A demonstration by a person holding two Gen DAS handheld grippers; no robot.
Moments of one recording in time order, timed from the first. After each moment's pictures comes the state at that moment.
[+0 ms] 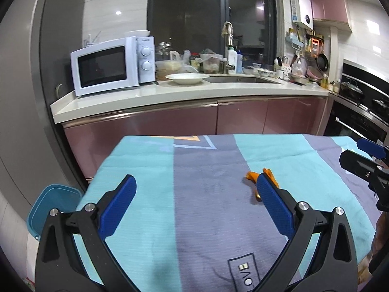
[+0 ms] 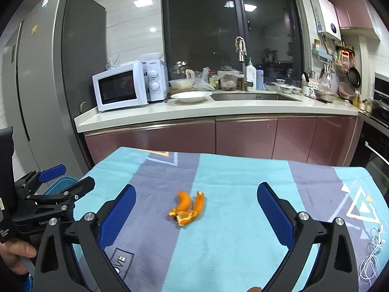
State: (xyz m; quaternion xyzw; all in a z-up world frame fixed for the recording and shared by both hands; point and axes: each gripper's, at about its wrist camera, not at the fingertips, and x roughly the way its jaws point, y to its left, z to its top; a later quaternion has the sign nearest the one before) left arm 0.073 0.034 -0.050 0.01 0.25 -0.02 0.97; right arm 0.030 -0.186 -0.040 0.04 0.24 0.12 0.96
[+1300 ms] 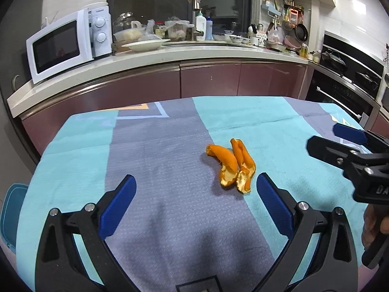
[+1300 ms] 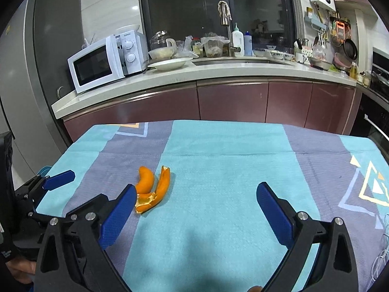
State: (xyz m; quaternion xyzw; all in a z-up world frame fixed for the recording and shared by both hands) left arm 0.149 -0.040 -0.119 0.03 0.33 -0.10 0.94; right arm 0.099 -0.212 -0.105 0.06 0.33 0.10 0.94
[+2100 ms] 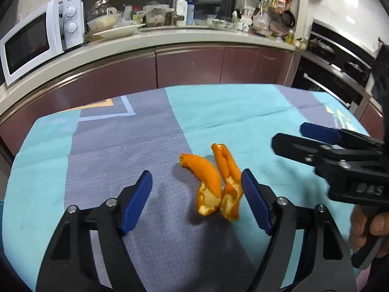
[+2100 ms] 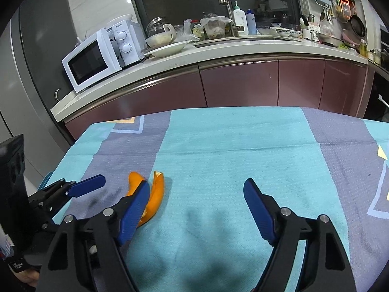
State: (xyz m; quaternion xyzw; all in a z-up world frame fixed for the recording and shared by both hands) left arm 0.208 -0.076 -0.139 0.04 0.38 -0.15 0.91; right arm 0.149 -0.219 -0.131 0.11 0.37 0.13 0.91
